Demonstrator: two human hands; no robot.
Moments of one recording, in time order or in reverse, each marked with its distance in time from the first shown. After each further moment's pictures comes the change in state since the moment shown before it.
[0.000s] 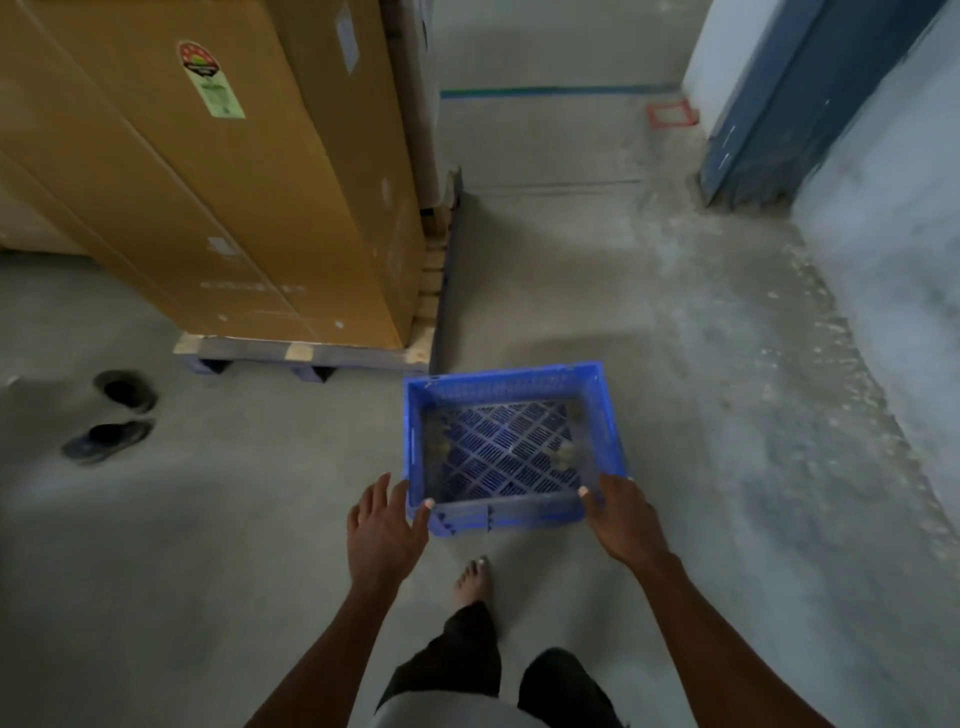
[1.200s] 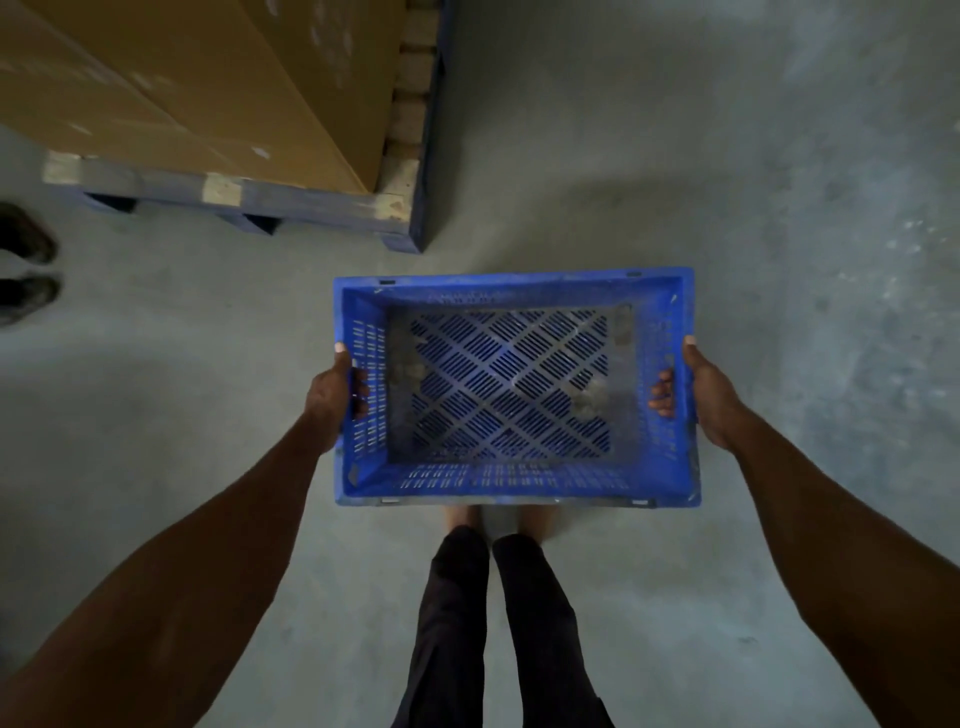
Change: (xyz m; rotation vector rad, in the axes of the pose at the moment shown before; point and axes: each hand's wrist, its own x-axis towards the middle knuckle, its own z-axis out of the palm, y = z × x) left_hand 0.277 -0.050 0.190 -0.996 -0.295 -0.827; right_hand 0.338 0.115 0.062 0.956 -0.320 0.611
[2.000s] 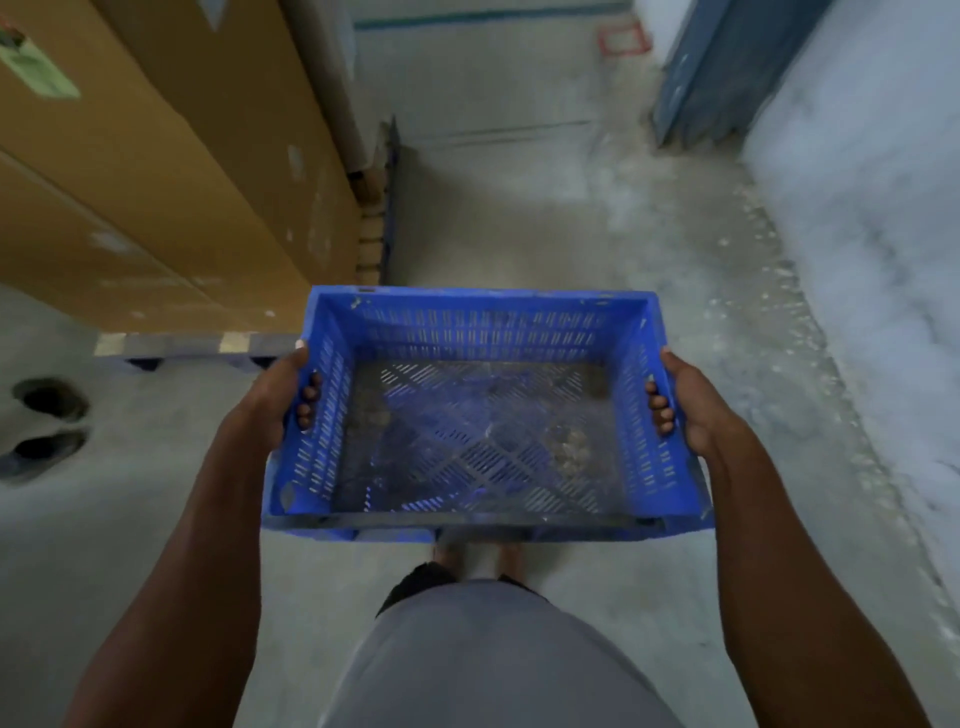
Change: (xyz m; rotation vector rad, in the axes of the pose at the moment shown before) left_hand -0.322 0.180 -0.053 0.072 -0.241 0.130; right_hand -0.346 -0.054 -0.123 0.201 0.090 -0.161
